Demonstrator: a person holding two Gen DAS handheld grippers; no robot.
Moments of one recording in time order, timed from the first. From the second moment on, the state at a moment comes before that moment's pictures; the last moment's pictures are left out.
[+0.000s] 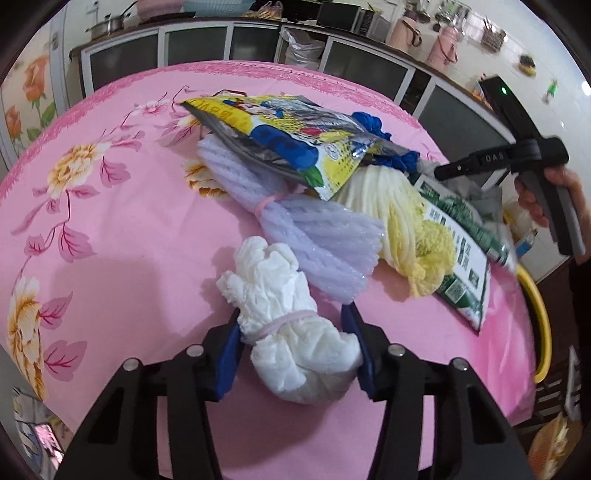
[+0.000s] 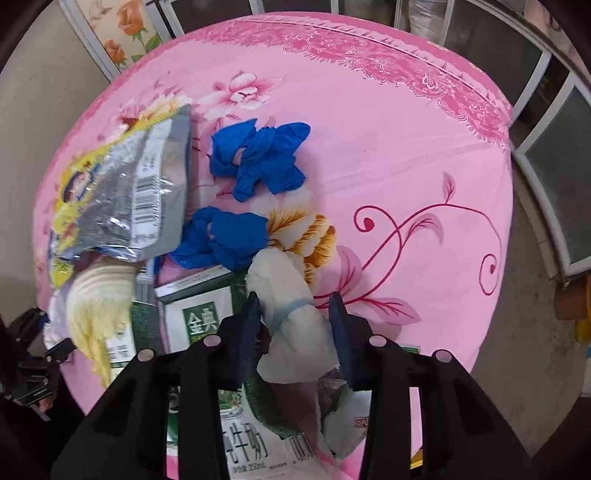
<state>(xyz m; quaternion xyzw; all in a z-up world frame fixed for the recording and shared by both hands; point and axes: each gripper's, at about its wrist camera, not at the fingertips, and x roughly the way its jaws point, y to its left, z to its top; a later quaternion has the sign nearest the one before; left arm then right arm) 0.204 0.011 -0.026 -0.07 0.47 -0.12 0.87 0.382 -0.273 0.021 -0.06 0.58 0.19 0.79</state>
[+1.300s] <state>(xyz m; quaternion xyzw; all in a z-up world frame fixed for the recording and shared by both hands) 0.170 -0.065 0.074 -0.01 0.37 -0.29 0.88 0.208 -0.412 0.126 0.06 0.42 0.10 0.90</state>
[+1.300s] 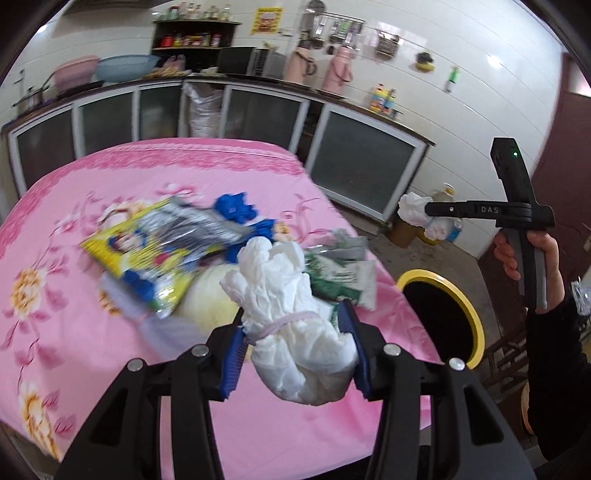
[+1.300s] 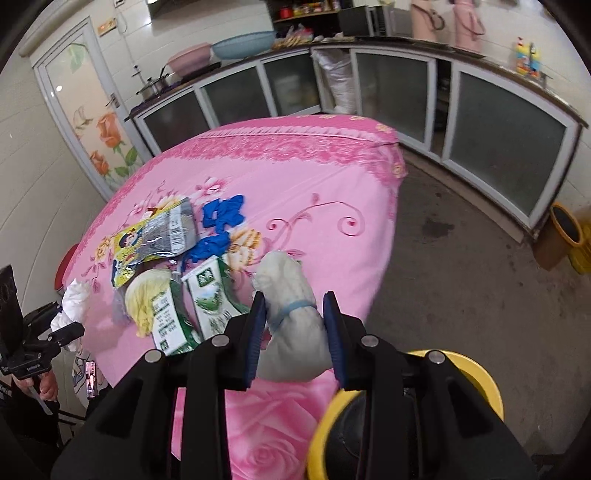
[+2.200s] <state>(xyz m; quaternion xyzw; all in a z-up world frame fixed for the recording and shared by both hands) 0.179 -0.363 0.019 0.09 0.40 -0.48 0.77 0.072 -0.549 0.035 0.16 0.42 -0.11 0.89</state>
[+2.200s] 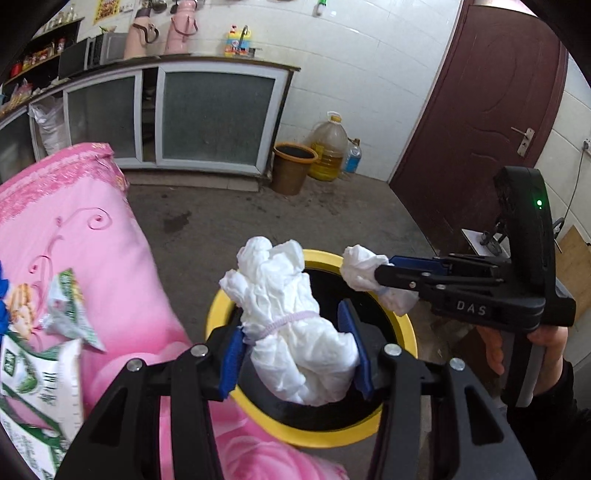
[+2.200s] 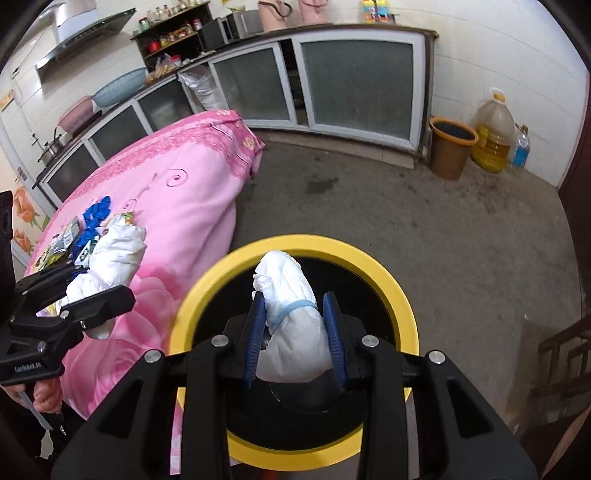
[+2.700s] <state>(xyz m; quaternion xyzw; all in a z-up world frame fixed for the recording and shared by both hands) 0.184 -0.375 -0.005 0.08 0.44 -0.47 0.76 0.076 -0.564 0.016 0.18 0.44 -0.13 0.87</state>
